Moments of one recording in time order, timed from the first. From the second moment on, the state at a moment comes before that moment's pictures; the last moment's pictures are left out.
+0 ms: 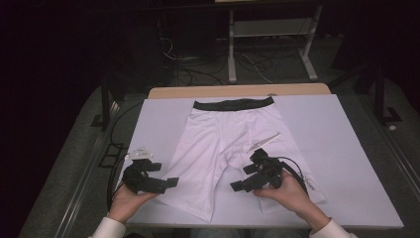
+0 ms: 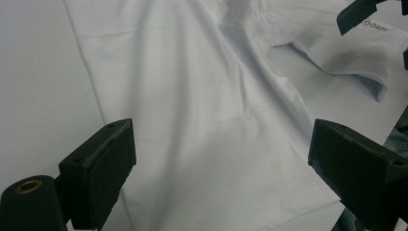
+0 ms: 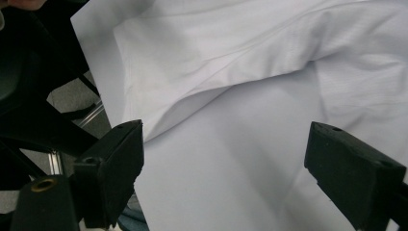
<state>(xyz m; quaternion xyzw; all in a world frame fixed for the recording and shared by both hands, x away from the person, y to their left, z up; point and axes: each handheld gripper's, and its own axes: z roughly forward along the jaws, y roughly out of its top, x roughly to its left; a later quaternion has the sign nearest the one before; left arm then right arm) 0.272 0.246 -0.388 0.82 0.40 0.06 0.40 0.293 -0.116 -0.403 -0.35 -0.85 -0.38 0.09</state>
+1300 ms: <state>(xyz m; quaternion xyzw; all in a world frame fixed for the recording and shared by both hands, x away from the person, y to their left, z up) 0.292 0.219 -0.406 0.79 0.37 0.09 0.48 0.301 -0.238 -0.395 -0.41 -0.79 -0.45 -0.01</state>
